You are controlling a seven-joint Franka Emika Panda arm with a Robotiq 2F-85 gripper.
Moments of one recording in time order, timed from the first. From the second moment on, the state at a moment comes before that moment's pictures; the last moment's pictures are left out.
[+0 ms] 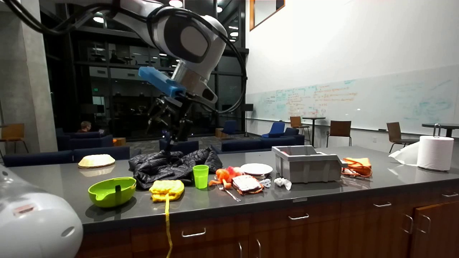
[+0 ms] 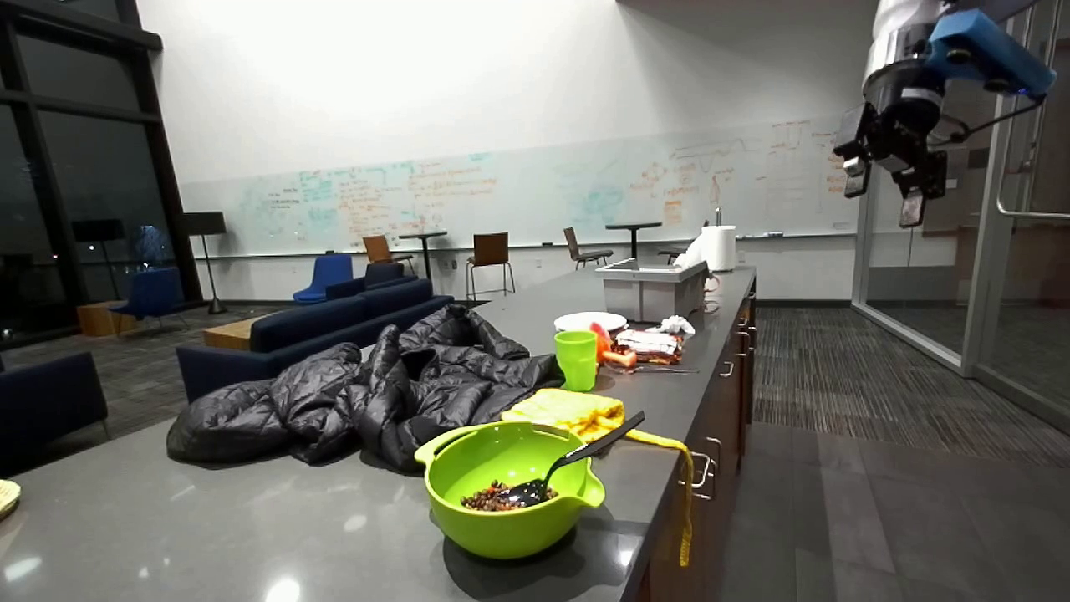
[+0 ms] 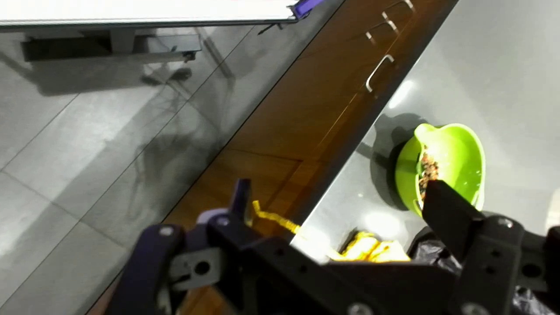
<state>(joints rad) -0.05 -0.63 -0.20 -2.35 0.33 1.44 -0.09</state>
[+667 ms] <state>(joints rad) -0.05 -0.62 -0.21 -2.59 0.58 1.55 -0.33</state>
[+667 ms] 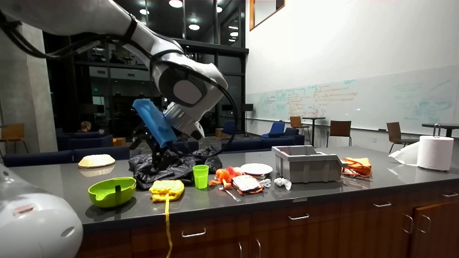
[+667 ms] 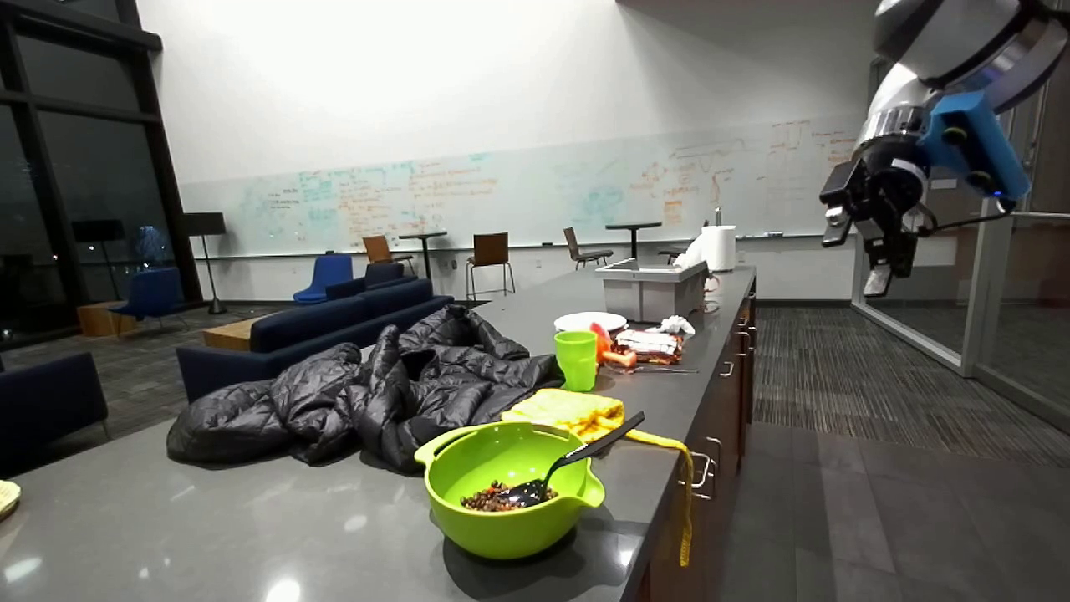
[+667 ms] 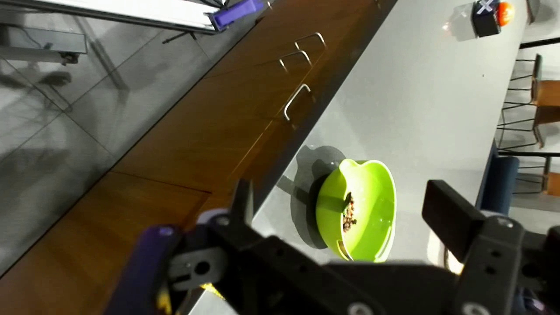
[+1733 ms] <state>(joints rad) 0.13 -0.37 0.07 -2.59 0.97 2.03 -0.39</state>
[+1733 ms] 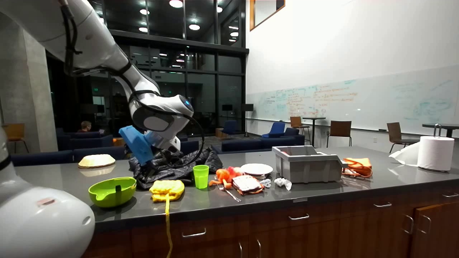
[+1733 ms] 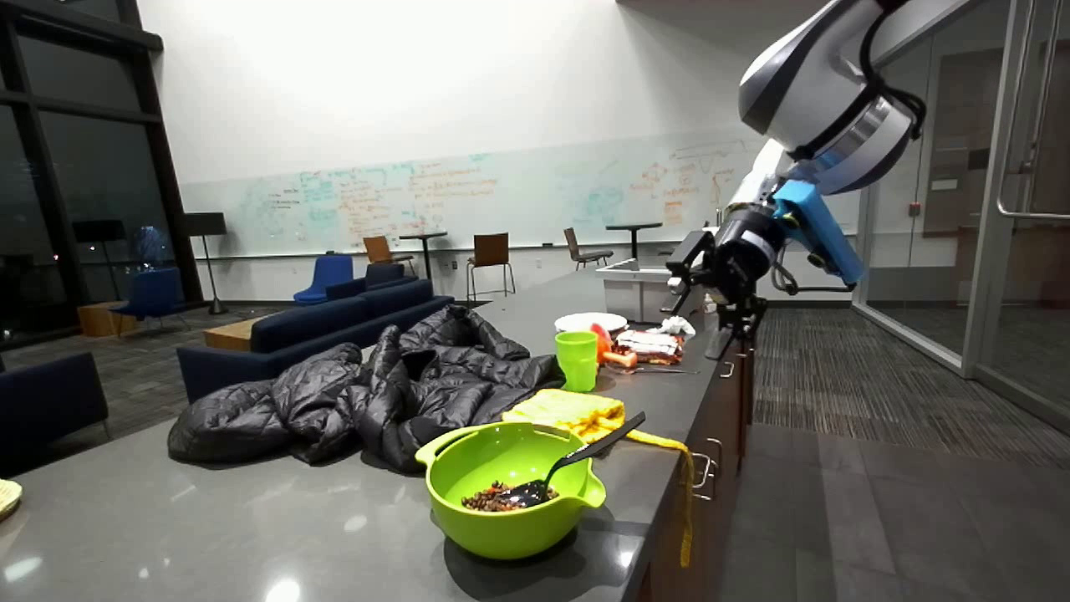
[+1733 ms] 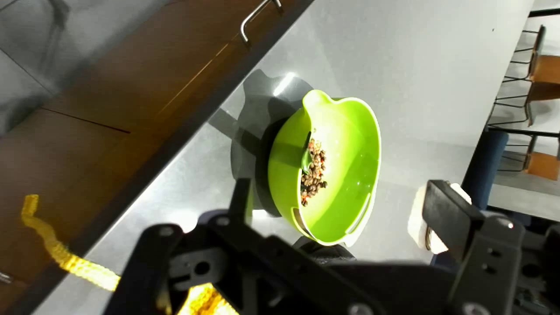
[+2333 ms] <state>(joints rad) 0.13 -0.30 0.08 -2.55 0.97 2.03 -0.39</state>
